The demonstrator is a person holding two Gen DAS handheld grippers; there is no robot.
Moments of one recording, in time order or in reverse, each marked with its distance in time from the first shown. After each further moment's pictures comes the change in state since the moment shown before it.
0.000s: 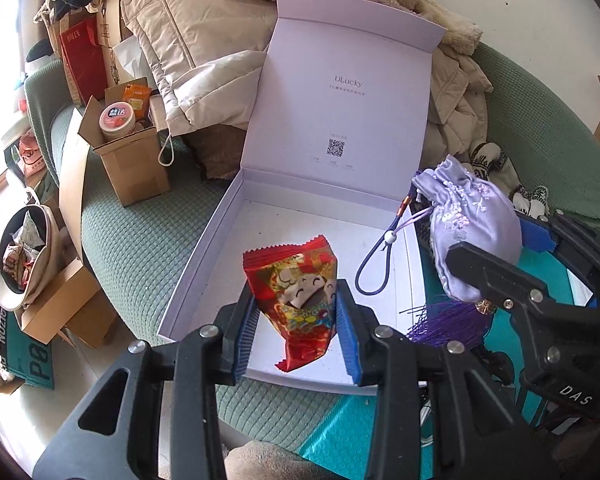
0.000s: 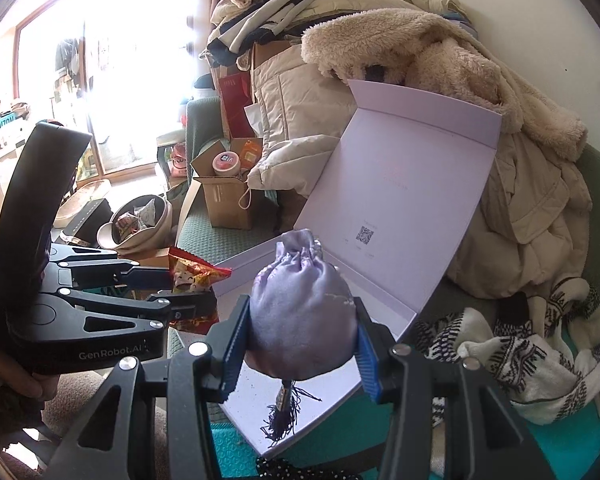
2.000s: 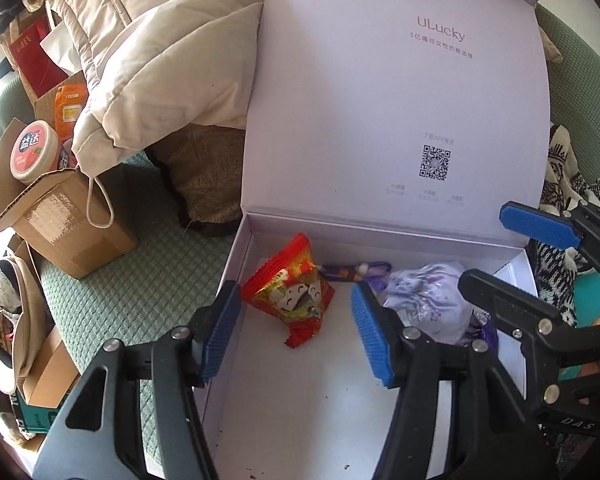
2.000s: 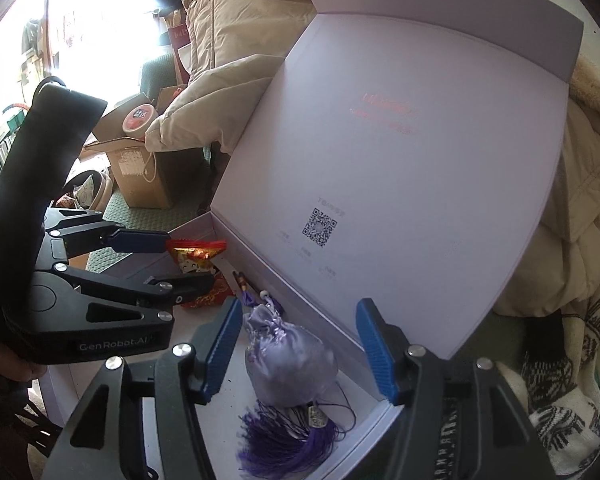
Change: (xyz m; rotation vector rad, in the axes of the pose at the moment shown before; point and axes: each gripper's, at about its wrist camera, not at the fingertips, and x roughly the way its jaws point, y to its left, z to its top) left arm 0.199 0.044 0.077 0.087 0.103 0.059; right arm 0.154 -0.061 0.018 0.027 0.159 -0.050
